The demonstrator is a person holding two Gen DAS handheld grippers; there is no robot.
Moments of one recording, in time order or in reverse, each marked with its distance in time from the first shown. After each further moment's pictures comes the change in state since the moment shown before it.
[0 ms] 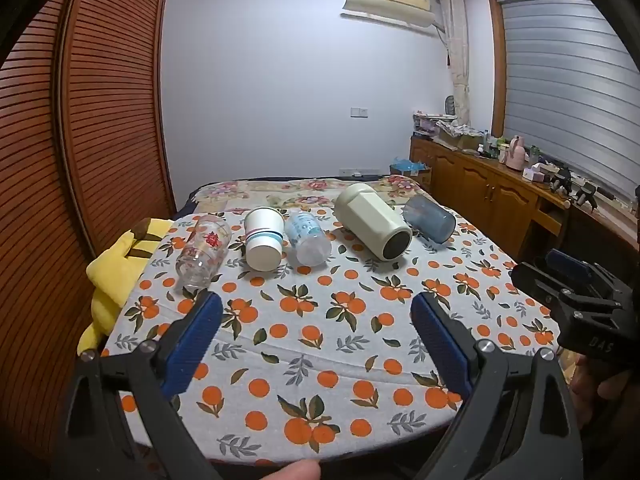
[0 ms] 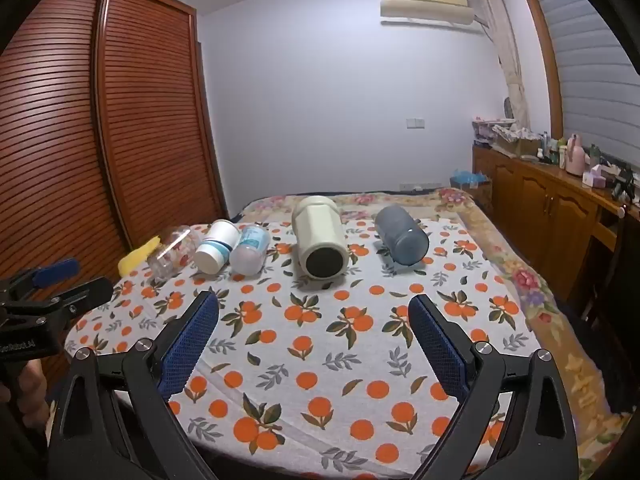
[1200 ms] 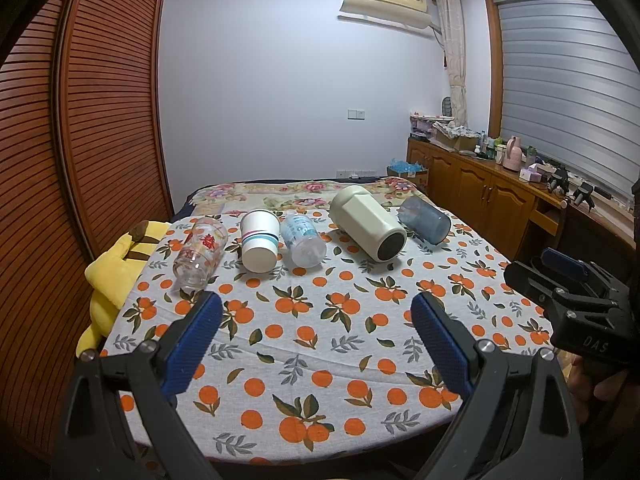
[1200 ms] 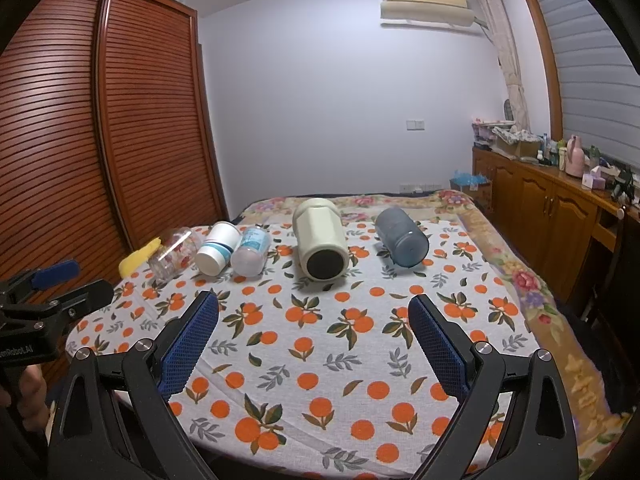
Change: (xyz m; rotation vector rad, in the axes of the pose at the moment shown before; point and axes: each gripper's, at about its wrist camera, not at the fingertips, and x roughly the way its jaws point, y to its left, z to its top) left arm 0.000 -0.001 0.003 0.006 -0.011 0.001; right arm -0.001 0.001 0.000 0.001 -0.004 0.001
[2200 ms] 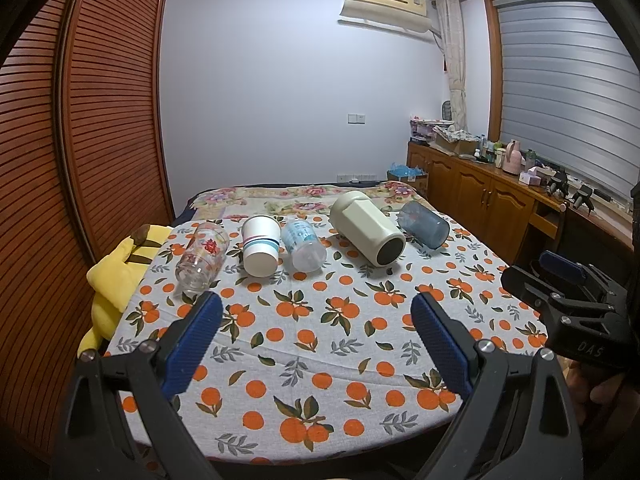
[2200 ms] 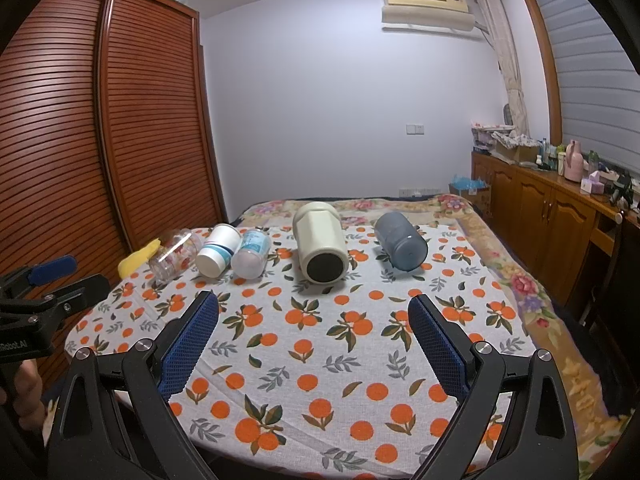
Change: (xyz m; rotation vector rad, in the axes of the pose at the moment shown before) left arm -0.001 -0.003 0.001 -0.001 -0.004 0.000; right arm -0.002 0.001 0.001 -0.002 -0.005 -0.002
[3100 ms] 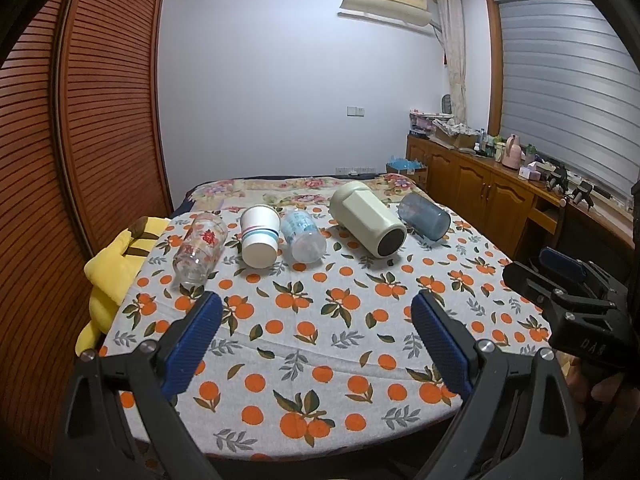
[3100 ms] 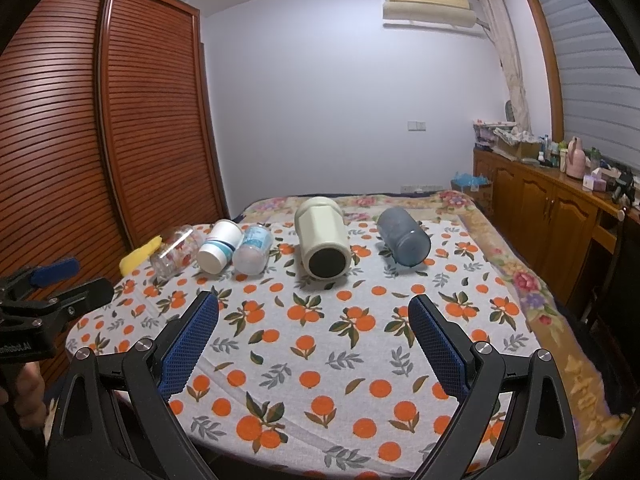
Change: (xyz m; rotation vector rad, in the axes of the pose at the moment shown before) left arm -0.004 0.003 0.003 -0.007 0.023 -0.010; right arm 0.000 0.001 0.000 0.002 0.008 0.003
